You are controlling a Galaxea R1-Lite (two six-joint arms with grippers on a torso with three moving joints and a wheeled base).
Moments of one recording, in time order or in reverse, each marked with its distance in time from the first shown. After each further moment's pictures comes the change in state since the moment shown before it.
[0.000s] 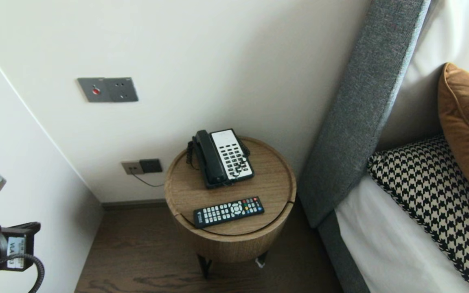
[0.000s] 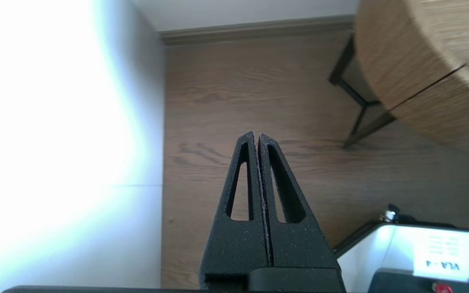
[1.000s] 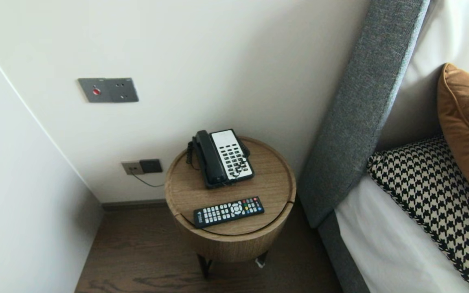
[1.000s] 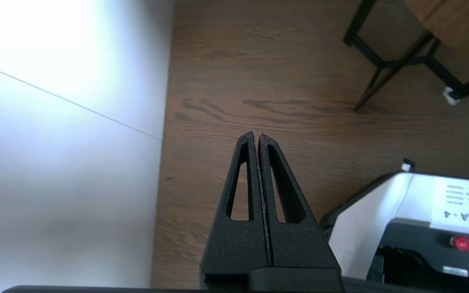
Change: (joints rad) left arm 0.094 -0.565 0.360 0.214 -0.039 -0.003; right arm 0.000 0.000 0.000 0.000 0.000 0.000
